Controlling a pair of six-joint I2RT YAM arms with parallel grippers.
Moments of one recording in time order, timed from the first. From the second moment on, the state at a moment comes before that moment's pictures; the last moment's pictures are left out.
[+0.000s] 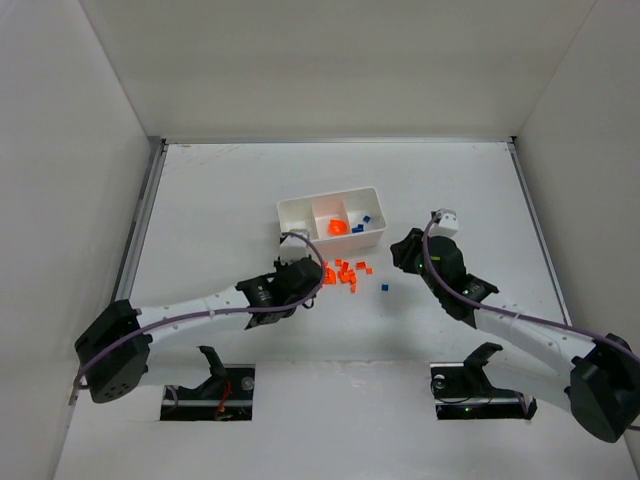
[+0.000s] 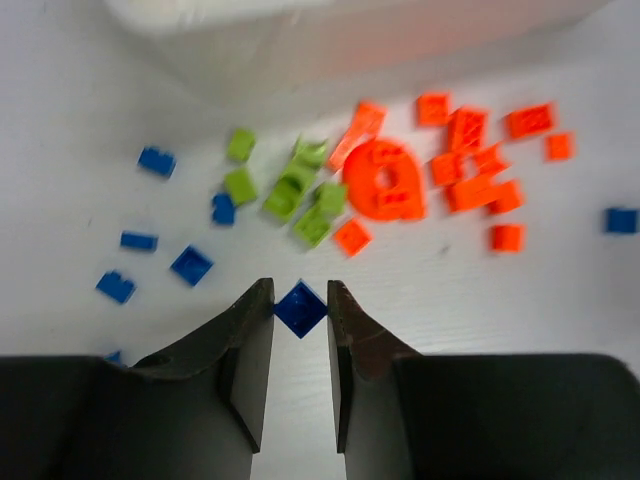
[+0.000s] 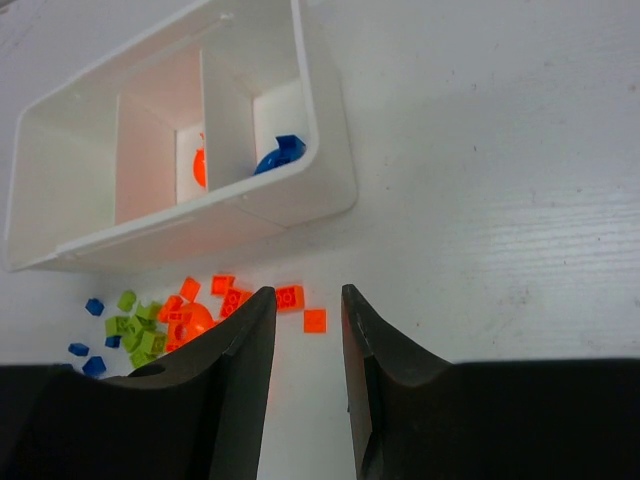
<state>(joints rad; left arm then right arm) -1.02 1.21 0.61 -0.27 -0.59 -0.77 0.62 1.02 0.49 0.13 0.34 0.63</state>
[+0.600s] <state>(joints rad) -0.85 1.83 1.36 -0.04 -0.40 -0.54 0.82 0.98 0.42 0.10 0.40 0.71</state>
